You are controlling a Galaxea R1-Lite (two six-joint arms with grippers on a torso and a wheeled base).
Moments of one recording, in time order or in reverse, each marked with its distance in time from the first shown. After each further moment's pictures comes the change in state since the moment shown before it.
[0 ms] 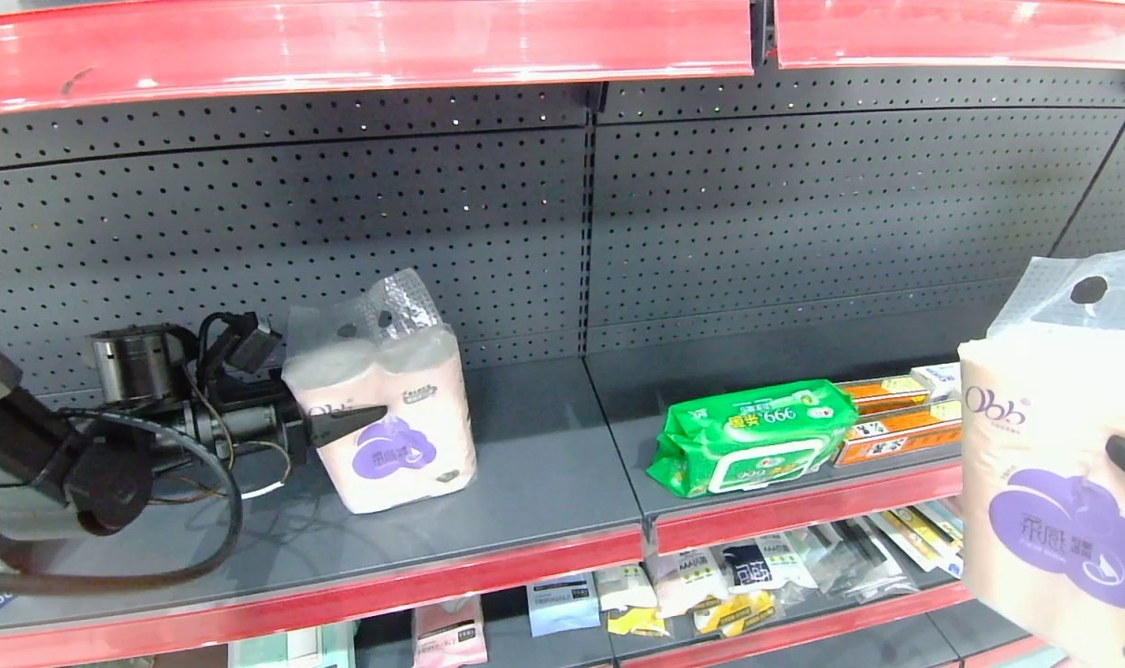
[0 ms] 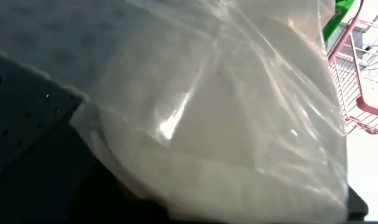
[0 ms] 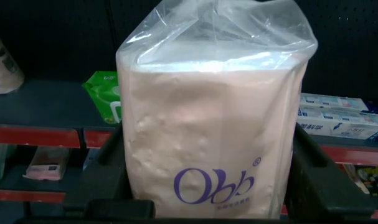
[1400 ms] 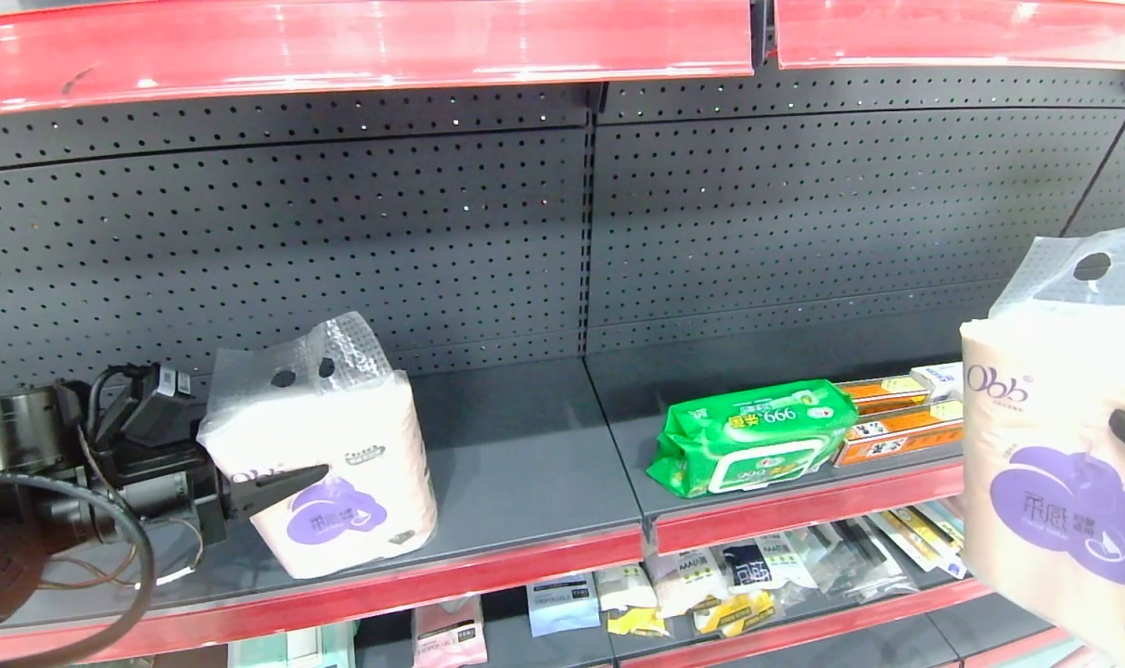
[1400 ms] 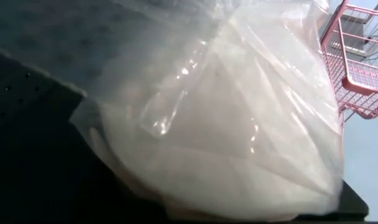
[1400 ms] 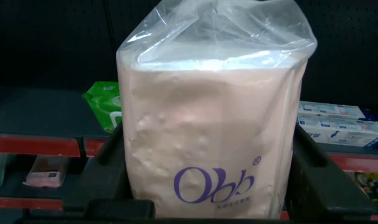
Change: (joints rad) left arm 0.146 -0.154 0.278 -0.006 -0.135 0.169; right arm 0.000 0.028 -0.043 0.000 0.000 0.004
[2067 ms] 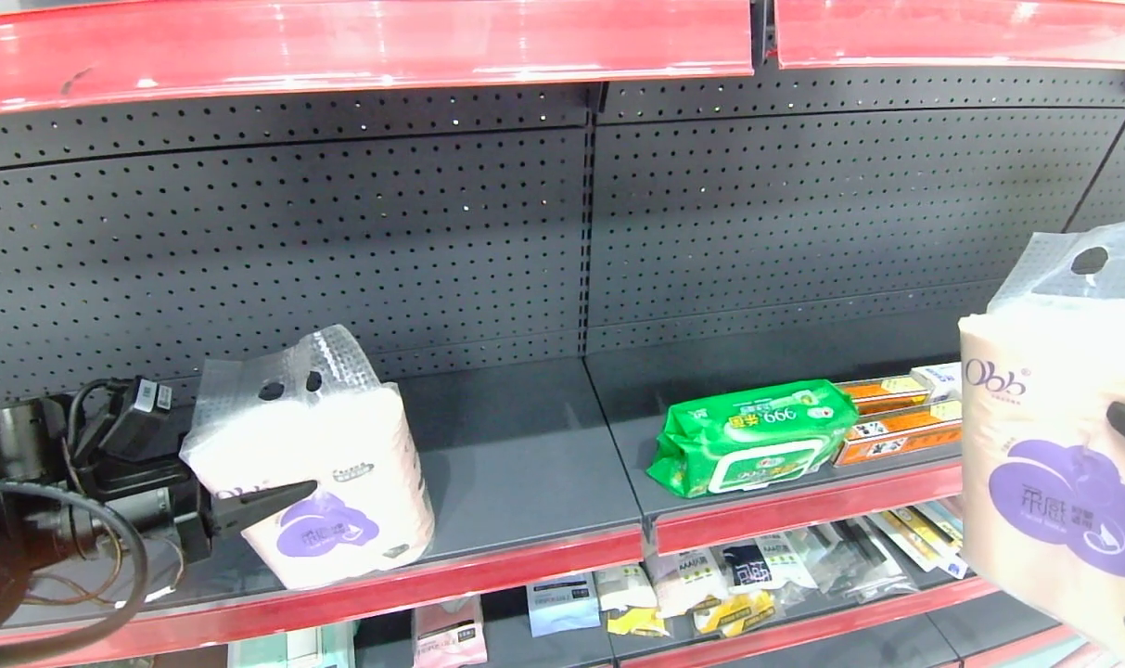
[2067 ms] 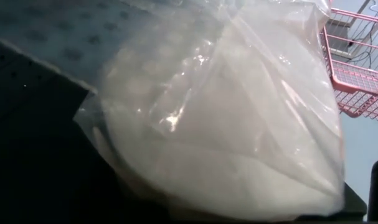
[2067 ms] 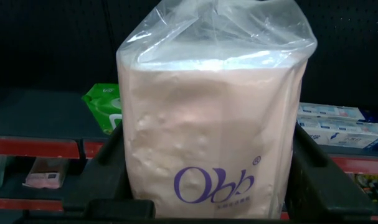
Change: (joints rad) left arm 0.034 -0.003 0.032 0.002 -0.077 0.028; right arm -0.001 0.012 -0.014 0.000 0.000 0.000
